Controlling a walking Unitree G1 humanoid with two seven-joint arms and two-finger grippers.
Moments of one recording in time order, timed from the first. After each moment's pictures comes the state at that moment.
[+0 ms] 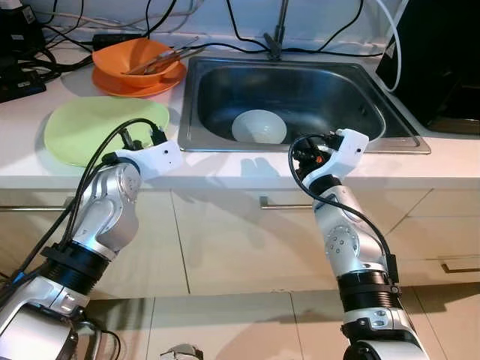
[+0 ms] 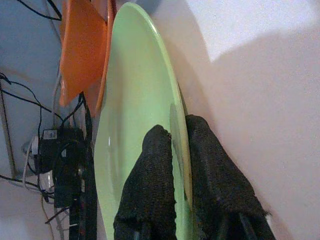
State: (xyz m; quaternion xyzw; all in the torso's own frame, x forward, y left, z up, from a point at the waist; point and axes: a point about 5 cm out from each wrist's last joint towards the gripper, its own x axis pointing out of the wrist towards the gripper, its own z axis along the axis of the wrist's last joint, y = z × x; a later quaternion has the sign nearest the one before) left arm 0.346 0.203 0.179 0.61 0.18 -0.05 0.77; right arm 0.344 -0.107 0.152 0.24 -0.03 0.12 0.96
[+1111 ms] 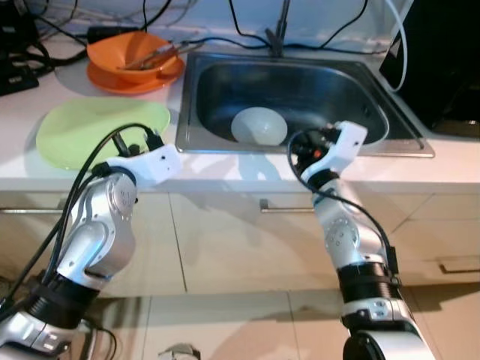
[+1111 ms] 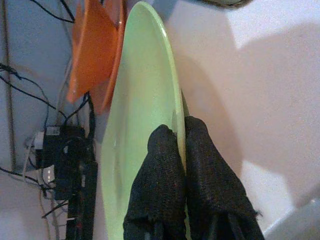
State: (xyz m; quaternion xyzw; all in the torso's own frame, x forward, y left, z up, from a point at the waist) left arm 0.313 0.196 0.194 0.61 0.15 -0.03 0.78; right arm 0.351 -0.104 0.156 0.24 -0.03 0.14 0.96
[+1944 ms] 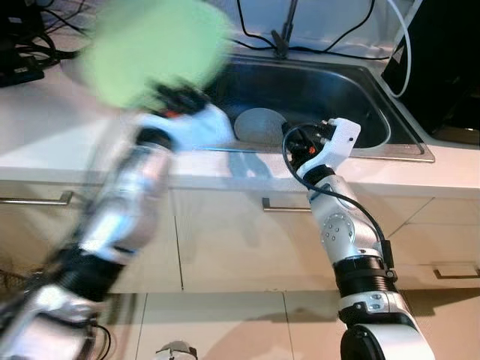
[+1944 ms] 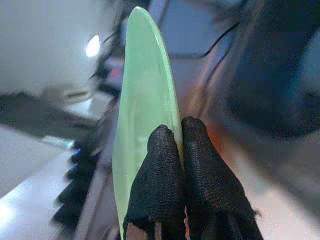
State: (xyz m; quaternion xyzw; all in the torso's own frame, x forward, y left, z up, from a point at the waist) left arm 0.332 0.118 0.232 0.61 -0.14 -0.06 0.78; right arm 0.357 -0.098 0.165 0.27 -0.03 0.15 0.95
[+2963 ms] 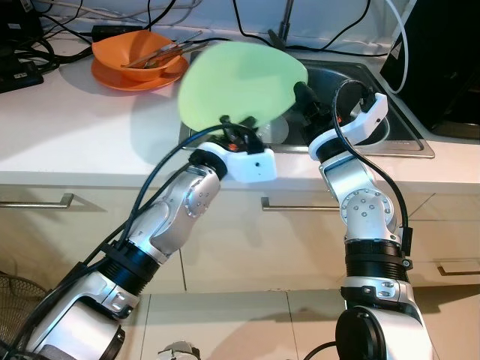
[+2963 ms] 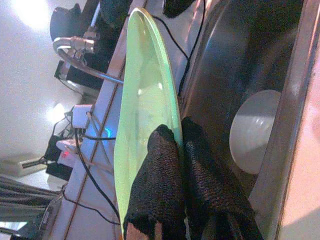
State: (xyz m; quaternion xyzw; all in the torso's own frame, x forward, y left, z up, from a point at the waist) left arm 0.337 0.070 0.201 0.59 -0.20 -0.19 0.75; right arm 0.360 -0.107 0.211 0.47 -0.04 0.17 0.86
